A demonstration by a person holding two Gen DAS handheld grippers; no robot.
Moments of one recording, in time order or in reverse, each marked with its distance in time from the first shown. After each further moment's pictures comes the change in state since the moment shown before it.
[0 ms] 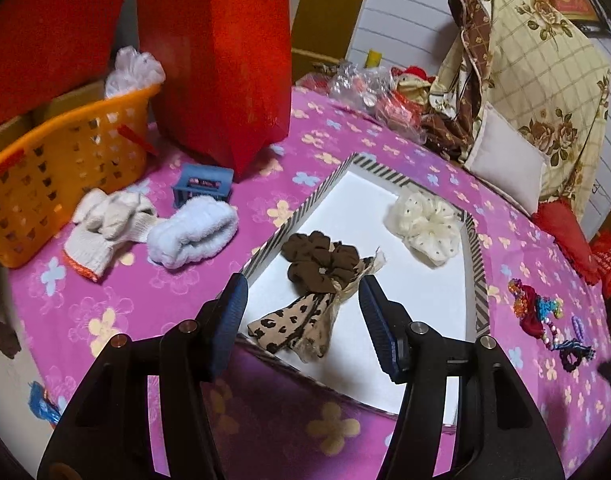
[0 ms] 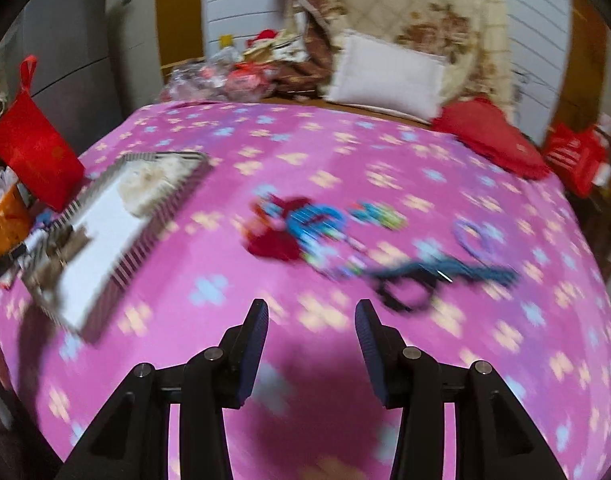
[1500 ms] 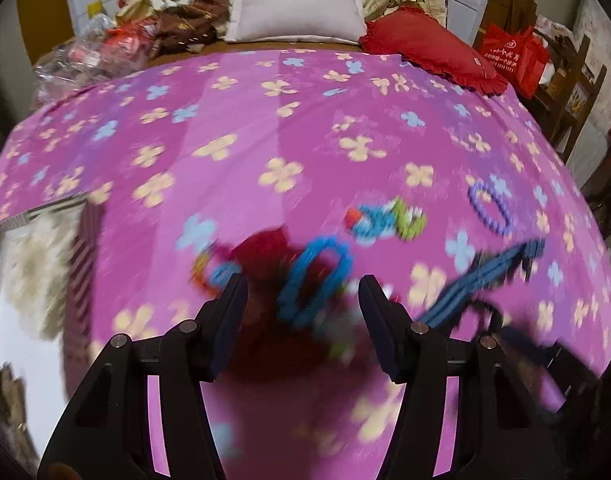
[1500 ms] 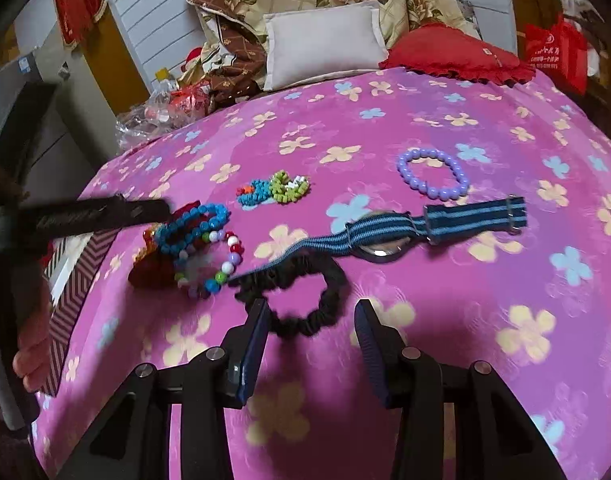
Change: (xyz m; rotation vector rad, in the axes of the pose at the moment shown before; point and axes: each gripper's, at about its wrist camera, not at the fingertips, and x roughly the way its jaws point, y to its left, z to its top) left arm 0.119 -0.393 -0.029 0.599 0.406 -0.331; right arm 0.108 -0.132 -0.011 0.302 0.006 0.155
